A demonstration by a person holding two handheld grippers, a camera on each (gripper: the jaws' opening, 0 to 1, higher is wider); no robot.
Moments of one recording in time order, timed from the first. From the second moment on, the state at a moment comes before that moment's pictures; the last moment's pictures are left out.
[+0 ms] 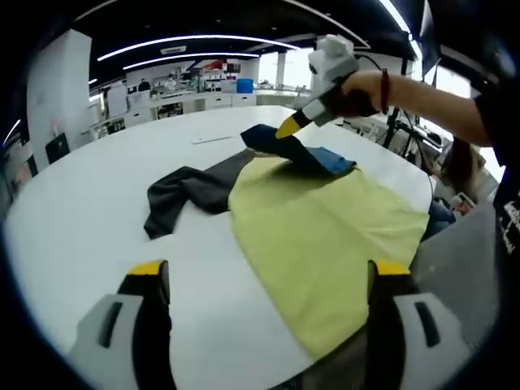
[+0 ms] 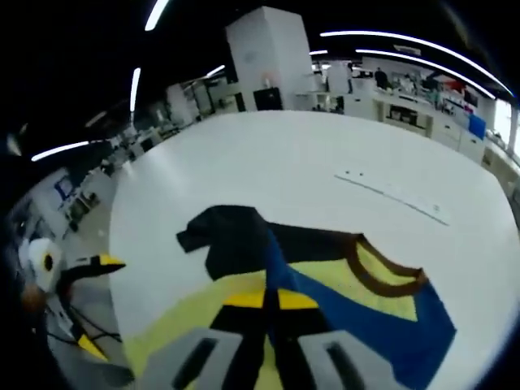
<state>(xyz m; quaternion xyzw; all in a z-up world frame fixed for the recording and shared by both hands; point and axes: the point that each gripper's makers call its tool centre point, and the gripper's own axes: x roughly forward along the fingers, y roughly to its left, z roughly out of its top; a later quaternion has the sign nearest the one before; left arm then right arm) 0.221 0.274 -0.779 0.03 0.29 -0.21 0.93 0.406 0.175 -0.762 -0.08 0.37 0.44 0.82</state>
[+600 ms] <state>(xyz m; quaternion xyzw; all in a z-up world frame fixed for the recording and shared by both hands) 0.218 0.277 -0.785 0.03 0.29 -0.21 0.93 0.388 0.194 -0.793 -0.08 0.35 0.42 0.84</state>
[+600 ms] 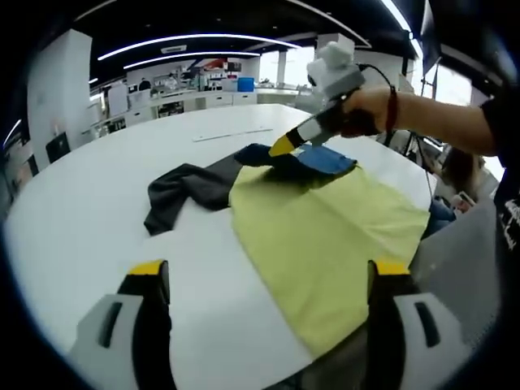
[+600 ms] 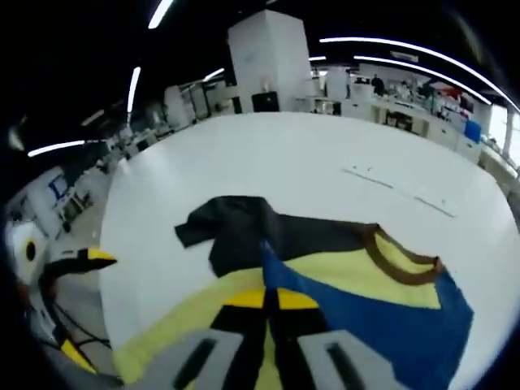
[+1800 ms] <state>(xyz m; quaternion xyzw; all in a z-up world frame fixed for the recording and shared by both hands) 0.216 0.276 -0.780 0.05 0.28 -0.21 0.93 0.383 0.150 -0.806 -0.09 0.34 0.40 0.85</state>
